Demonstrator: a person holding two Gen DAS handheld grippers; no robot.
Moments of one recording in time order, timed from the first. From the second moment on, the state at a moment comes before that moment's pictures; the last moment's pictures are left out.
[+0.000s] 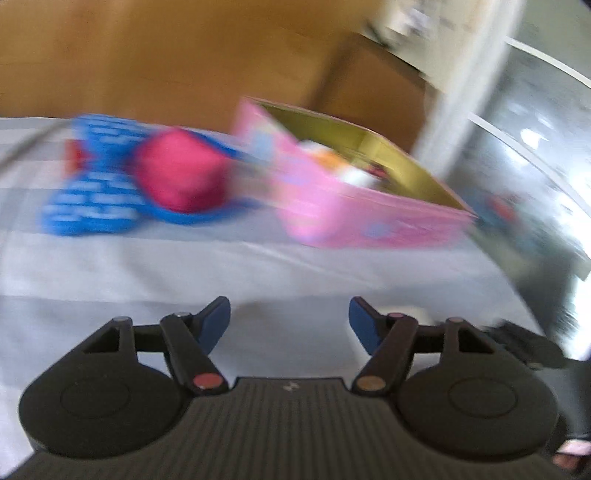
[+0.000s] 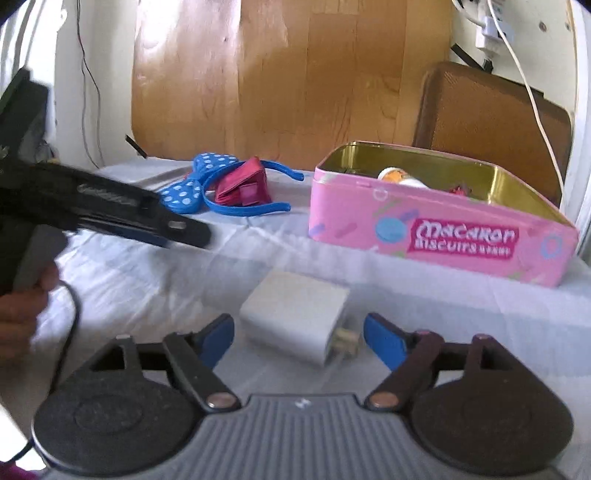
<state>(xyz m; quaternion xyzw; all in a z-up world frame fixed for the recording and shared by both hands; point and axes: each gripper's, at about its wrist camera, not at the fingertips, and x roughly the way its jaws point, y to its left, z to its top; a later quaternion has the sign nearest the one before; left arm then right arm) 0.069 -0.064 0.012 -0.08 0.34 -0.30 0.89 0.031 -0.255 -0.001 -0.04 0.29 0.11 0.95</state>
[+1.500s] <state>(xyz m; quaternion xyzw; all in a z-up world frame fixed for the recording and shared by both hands) 0.193 -0.172 0.059 -0.04 0.32 -0.31 0.89 0.189 -0.292 0.030 -0.01 0.23 0.10 0.97</state>
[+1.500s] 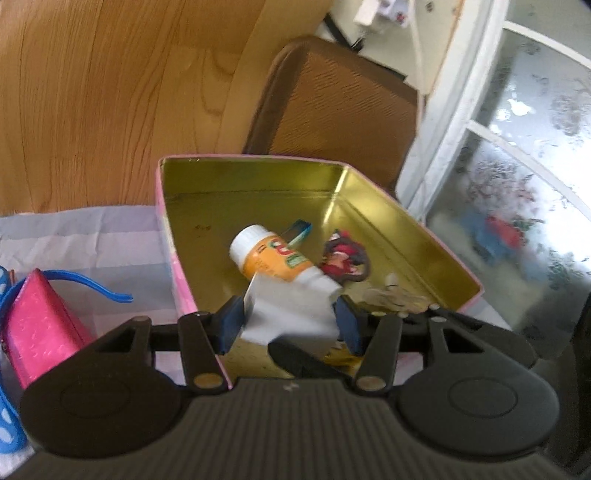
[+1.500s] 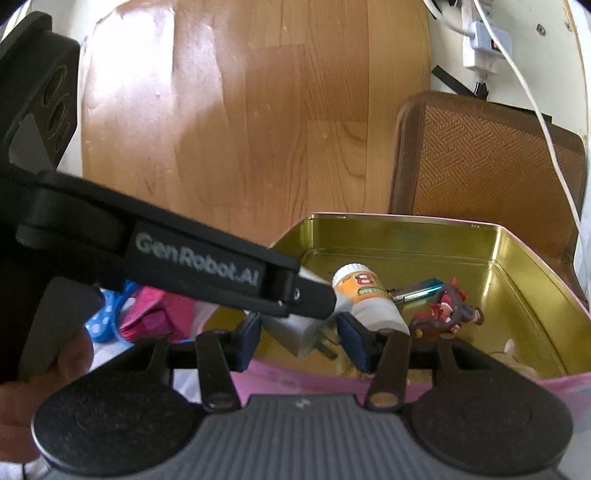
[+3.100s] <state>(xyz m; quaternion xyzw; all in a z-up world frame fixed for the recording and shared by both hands) 0.093 0.059 0.001 -0.09 0.27 -0.05 0.96 0.175 -0.130 -0.003 -0.28 0.24 0.19 0.91</state>
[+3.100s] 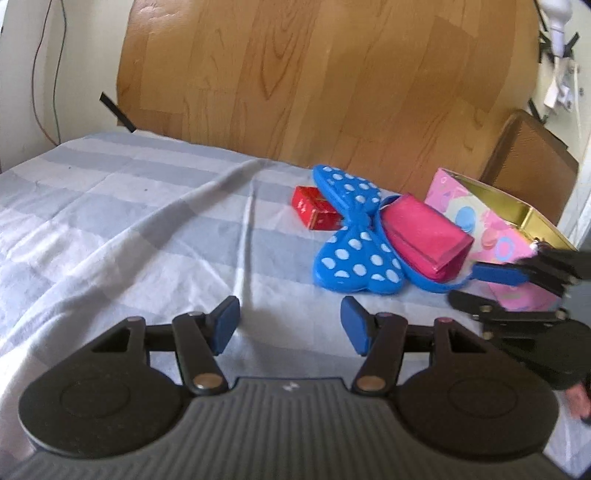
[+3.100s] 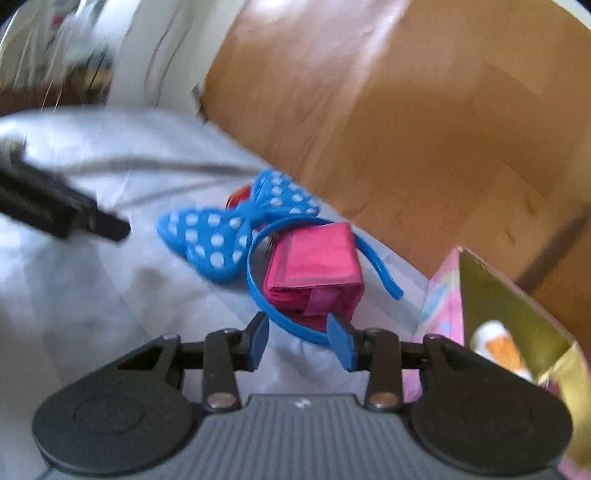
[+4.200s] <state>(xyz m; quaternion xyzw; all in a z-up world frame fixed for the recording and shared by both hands) 0.117 0.052 0.021 -0.13 0.30 -0.04 0.94 0.135 -0.181 0.023 0.02 0.30 0.18 0.94</state>
